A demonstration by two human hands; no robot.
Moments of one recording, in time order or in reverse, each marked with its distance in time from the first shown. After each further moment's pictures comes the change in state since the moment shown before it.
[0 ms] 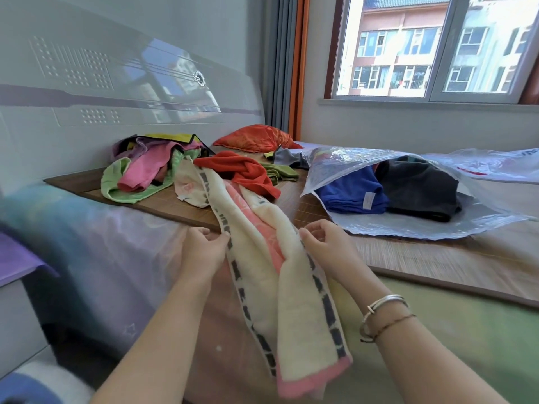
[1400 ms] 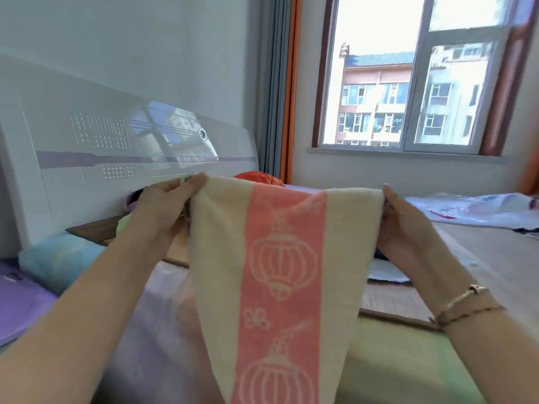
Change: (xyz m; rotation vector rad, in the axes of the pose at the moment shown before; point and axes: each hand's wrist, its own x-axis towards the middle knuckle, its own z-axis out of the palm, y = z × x) left_hand -0.038 0.157 -0.119 -0.531 -0.225 0.289; right_hand -0.035 -0.090 -0.153 1.105 0.068 -0.022
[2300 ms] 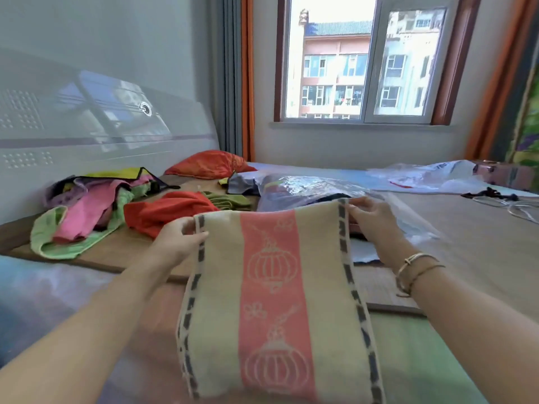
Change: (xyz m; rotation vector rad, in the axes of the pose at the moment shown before) left_hand 0.066 -0.138 0.064 0.577 -0.231 -0.137; right_hand 0.078 0.037 -0.091 -0.743 0.310 -0.118
